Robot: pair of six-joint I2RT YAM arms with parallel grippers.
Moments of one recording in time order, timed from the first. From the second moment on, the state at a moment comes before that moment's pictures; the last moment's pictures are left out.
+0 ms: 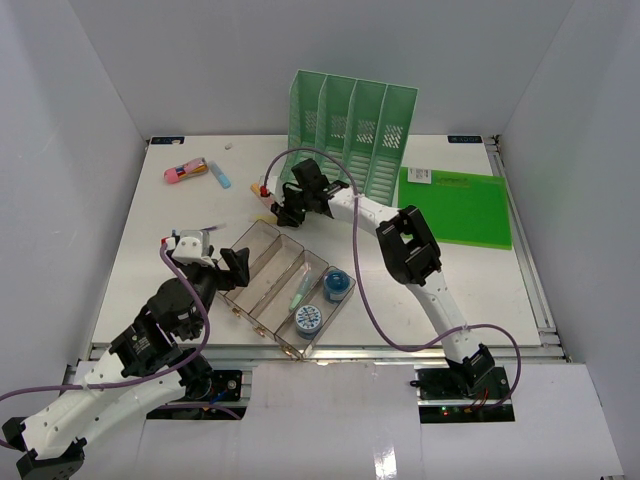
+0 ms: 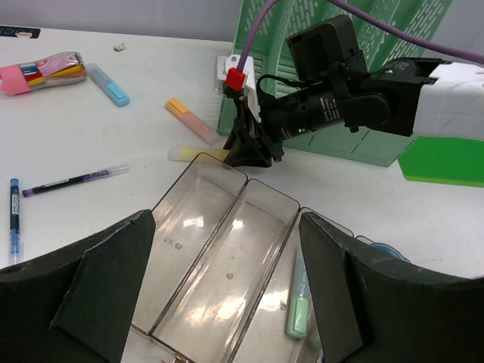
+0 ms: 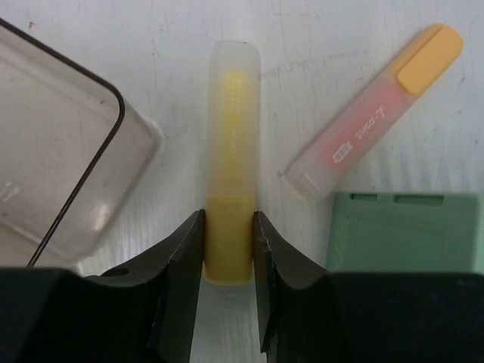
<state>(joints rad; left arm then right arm) -0.88 0.40 0.62 -0.31 -0.69 -0.23 0.72 2.50 2.06 -0.30 -0.54 -0.62</state>
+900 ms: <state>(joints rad) -0.88 0.38 0.62 -0.31 -0.68 -0.23 0.69 1.90 1.60 -0.42 -0.79 -0.70</state>
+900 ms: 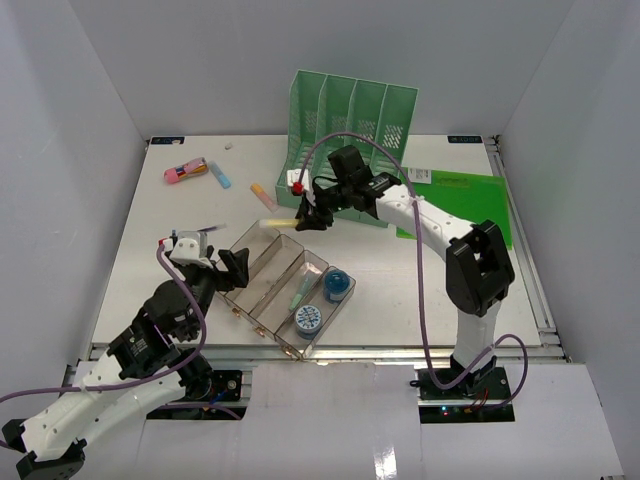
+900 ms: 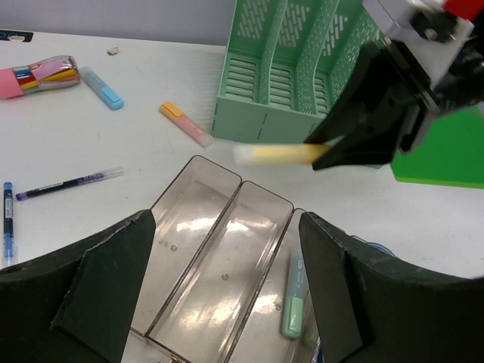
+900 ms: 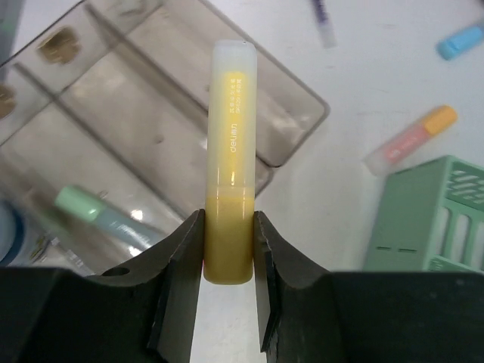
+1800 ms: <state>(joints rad) -0.87 0.38 0.62 -0.31 -0.65 -0.23 0.95 1.87 1.41 -0.63 -0.58 -1.26</state>
